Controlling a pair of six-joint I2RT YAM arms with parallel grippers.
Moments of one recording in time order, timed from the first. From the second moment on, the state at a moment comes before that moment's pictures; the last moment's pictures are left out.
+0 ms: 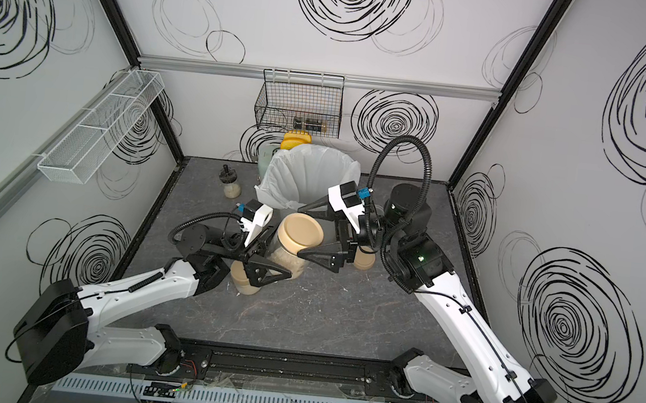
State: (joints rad) left arm -0.69 1.24 0.71 1.11 1.02 -0.79; right arm 0.58 1.10 1.23 -0.11 -1.12 0.06
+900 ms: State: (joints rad) left arm -0.67 1.20 0.71 1.06 0.99 -0.73; right arm 0.53 1.05 1.19 -0.13 -1.09 0.06
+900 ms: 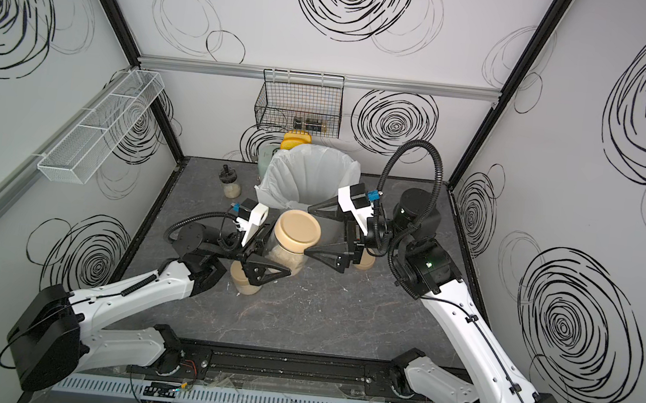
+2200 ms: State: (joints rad) left arm -0.71 0.95 0.70 0.27 0.44 -0.05; right arm 0.45 0.95 1.19 -0.29 -0.68 0.32
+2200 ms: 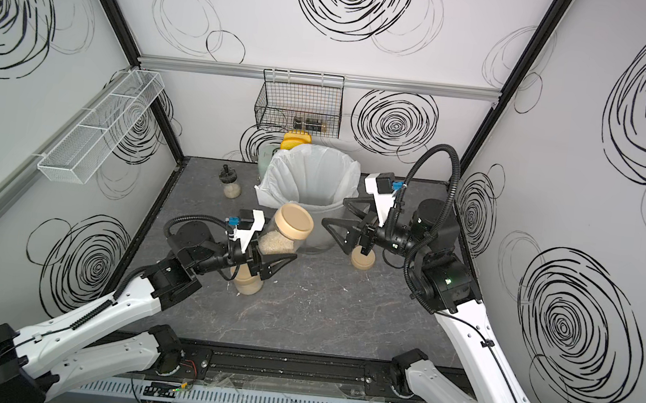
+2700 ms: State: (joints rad) left arm -0.80 0.96 0.70 0.28 0.27 0.05; right arm 0.67 1.08 1.25 -0.26 -0.49 0.36
